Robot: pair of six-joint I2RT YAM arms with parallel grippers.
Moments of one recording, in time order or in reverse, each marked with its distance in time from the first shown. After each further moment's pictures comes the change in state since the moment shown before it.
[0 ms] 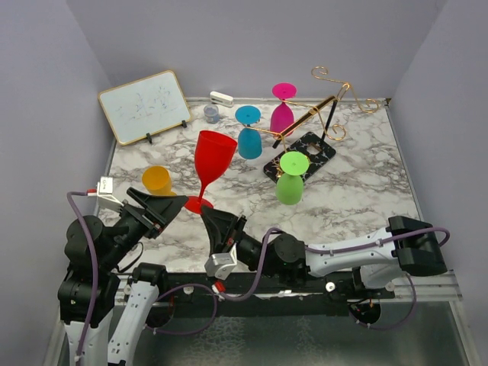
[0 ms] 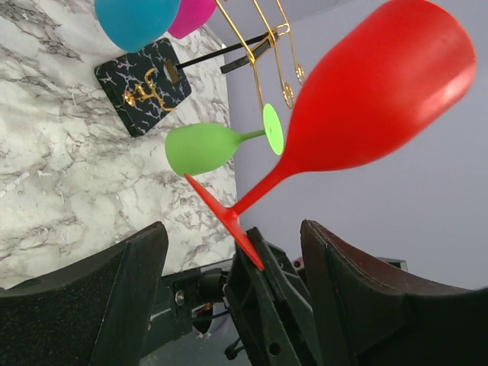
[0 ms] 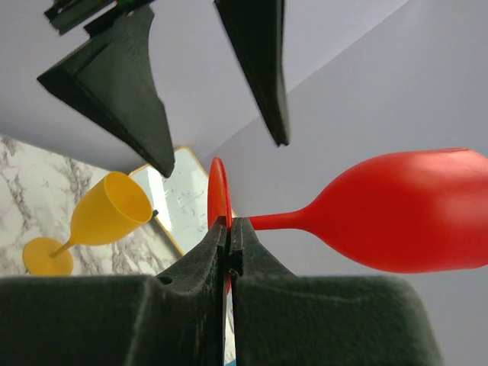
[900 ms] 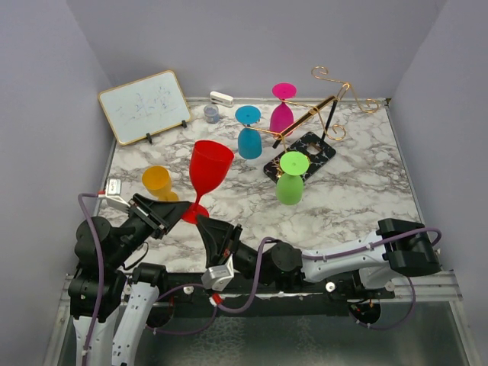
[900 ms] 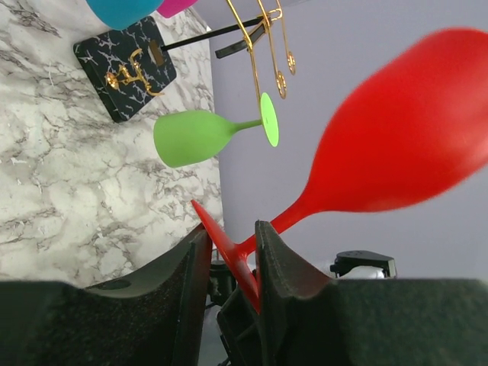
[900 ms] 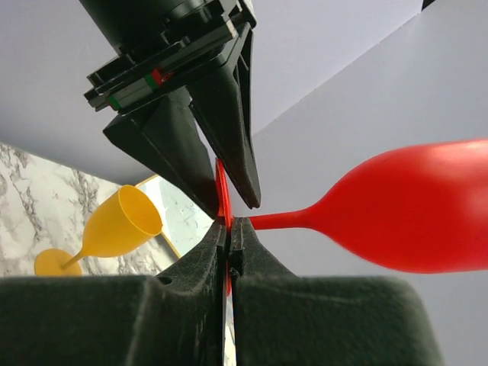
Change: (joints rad) left arm 0.000 -0.060 -0.142 0.097 0.053 -0.082; right arm 0.056 0.053 0.000 0.108 0.008 -0.045
